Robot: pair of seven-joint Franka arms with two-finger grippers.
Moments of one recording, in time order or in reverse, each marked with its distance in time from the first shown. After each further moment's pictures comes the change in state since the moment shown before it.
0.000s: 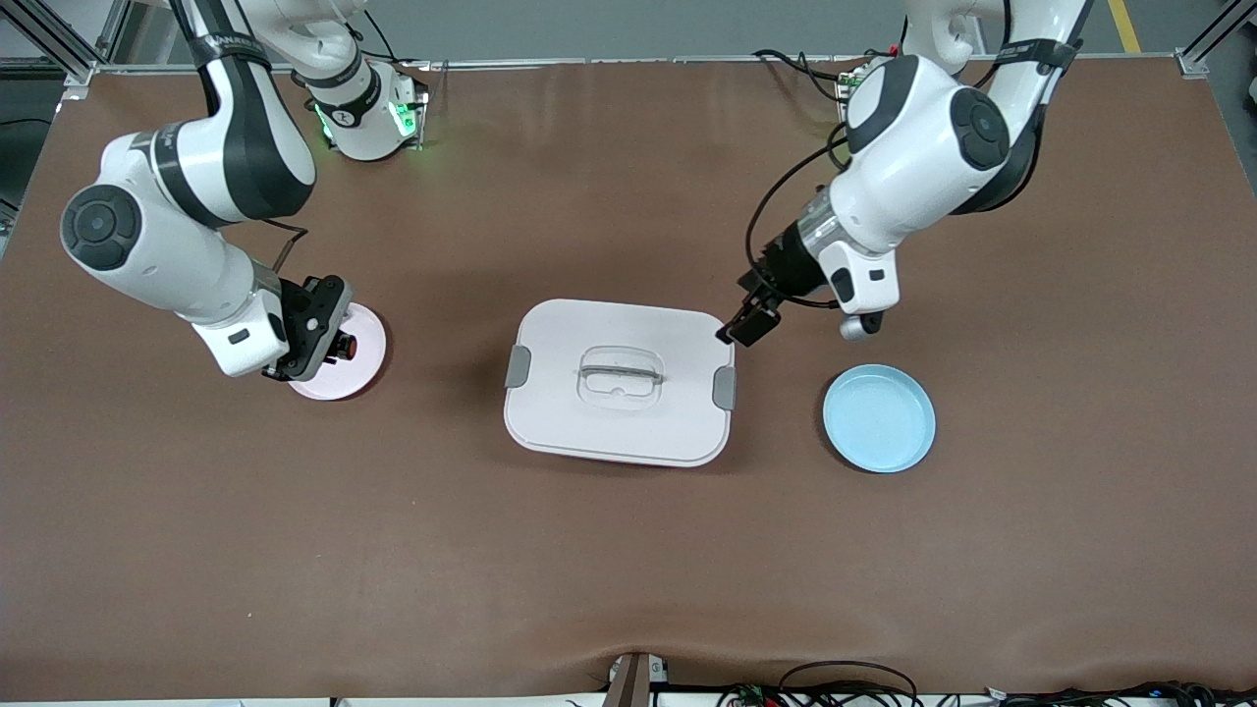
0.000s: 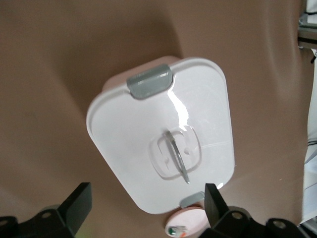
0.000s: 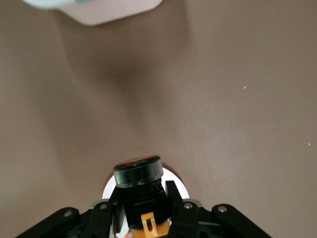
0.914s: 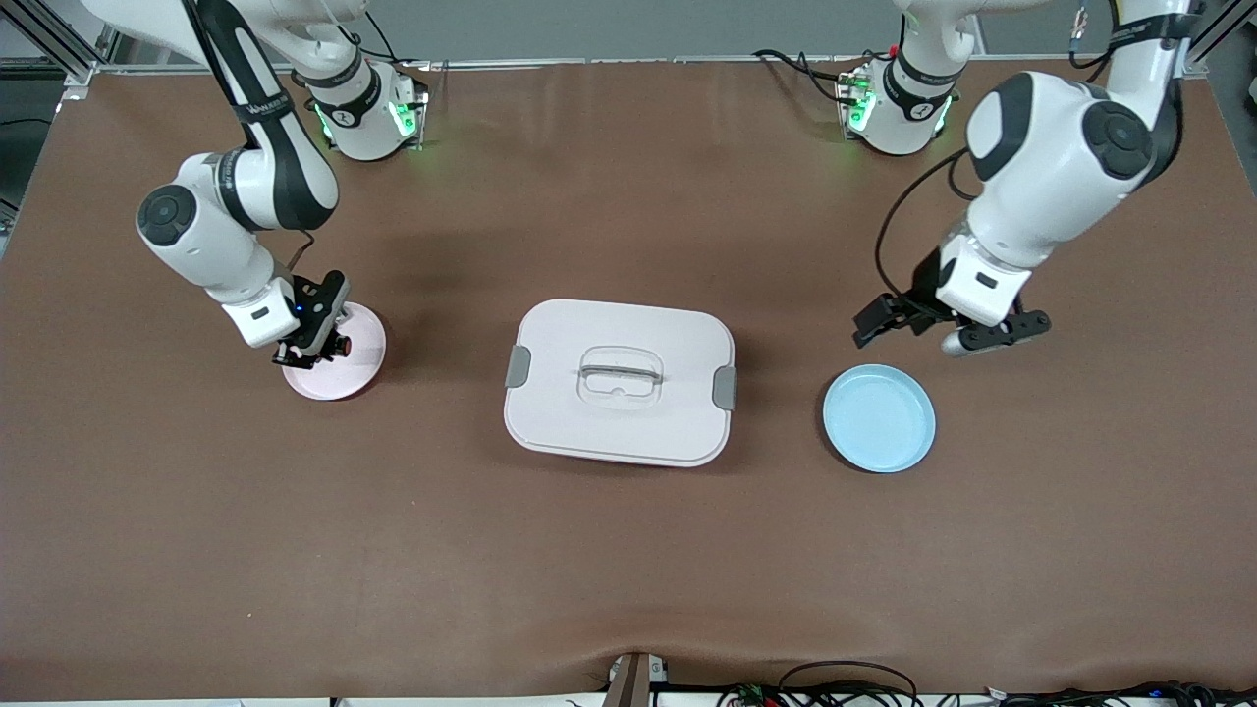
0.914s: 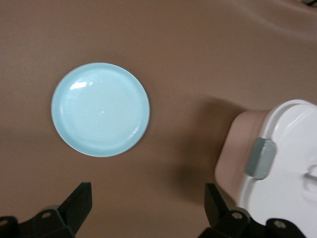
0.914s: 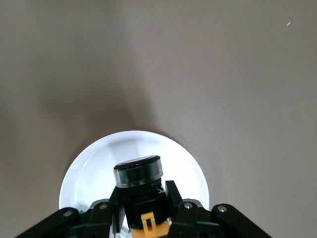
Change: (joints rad) left arm 0.283 -0.111 0.005 -0.172 0.229 -0.045 0.956; right arm -0.116 -0.024 0.006 -0.503 0.030 0.614 -0.187
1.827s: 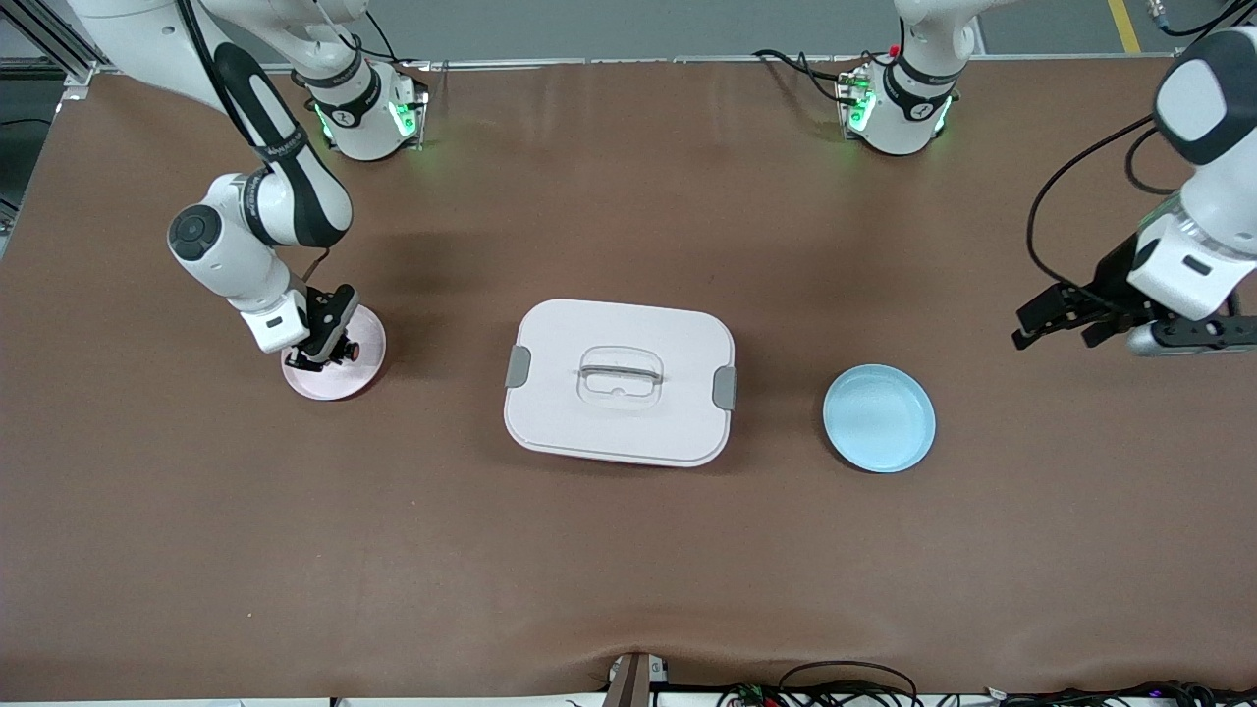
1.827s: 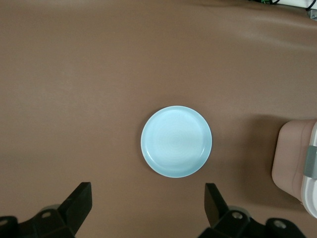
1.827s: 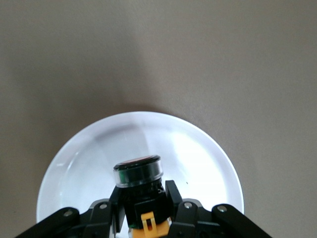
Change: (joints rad) left arm 0.225 -0.018 0.003 0.239 0.096 -0.259 0.278; right arm -0.037 0.144 -0.002 -0.031 0.025 0.167 0.000
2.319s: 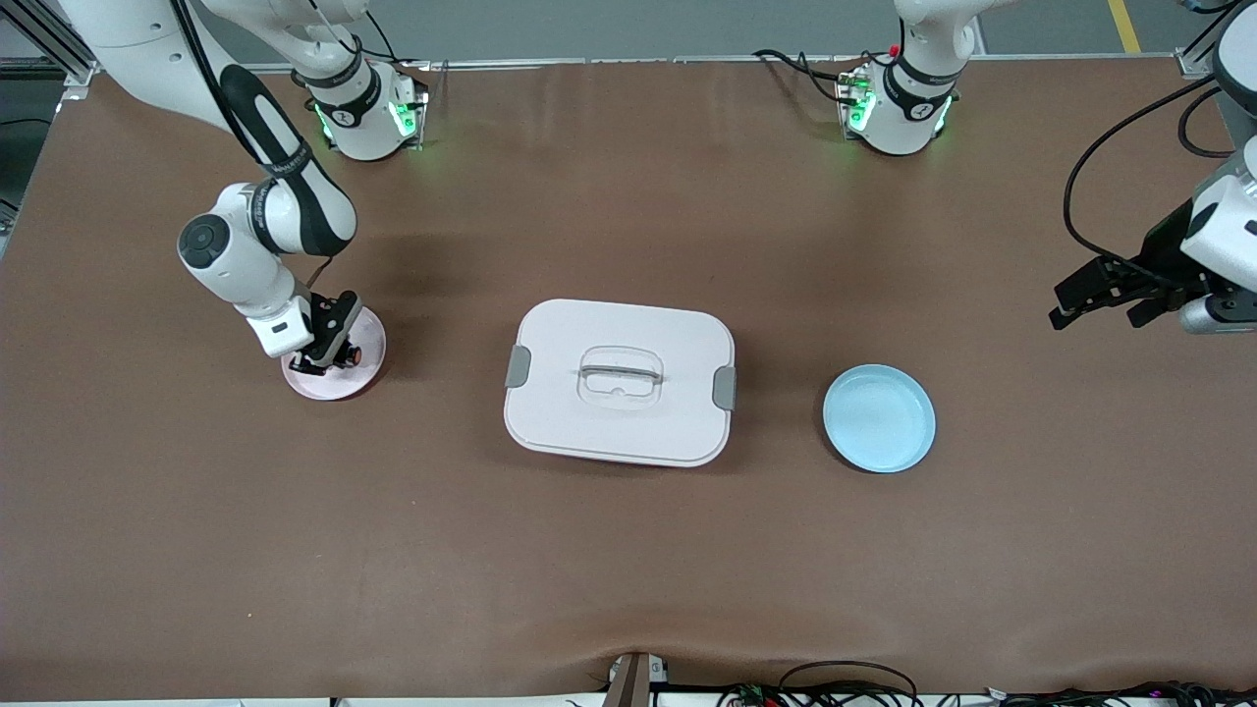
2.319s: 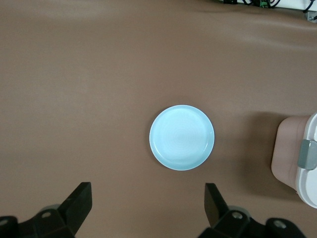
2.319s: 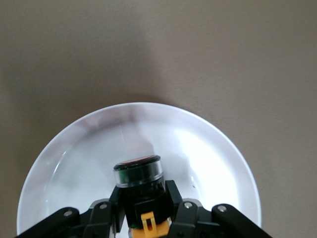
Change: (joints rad) left arm 0.005 -0.002 0.002 0.111 0.033 -0.120 -0.003; right arm -0.007 0.065 0.001 0.002 0.000 0.054 -0.037
